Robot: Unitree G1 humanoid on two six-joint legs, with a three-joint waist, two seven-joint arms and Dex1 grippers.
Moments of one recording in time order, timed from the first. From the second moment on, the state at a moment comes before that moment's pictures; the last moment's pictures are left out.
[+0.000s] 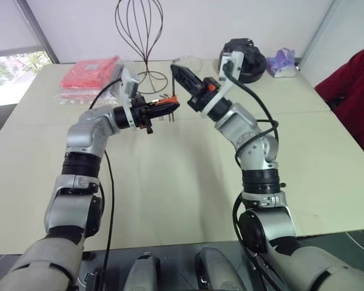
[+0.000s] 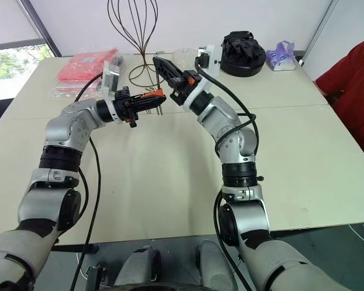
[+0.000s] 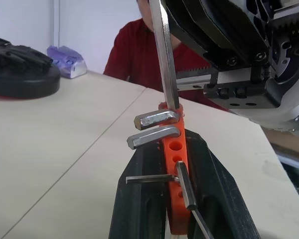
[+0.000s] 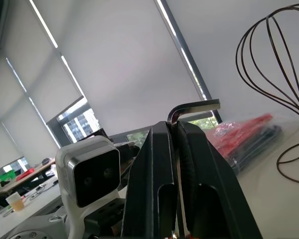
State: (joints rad) left arm -0.95 0.40 0.06 0.53 -0.47 0.44 -1.19; right arm -0.88 0.00 -0.14 0.14 0.65 0.53 0.50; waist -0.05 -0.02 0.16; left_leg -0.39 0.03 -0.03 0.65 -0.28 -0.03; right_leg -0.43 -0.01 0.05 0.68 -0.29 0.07
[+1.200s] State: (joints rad) left arm -0.93 0.45 0.04 0.51 -0.39 0.37 -1.22; right arm -0.88 -0.06 -0.11 0.16 0.61 0.52 0.59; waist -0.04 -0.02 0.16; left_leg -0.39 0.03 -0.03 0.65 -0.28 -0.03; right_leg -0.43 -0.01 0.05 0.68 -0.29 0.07
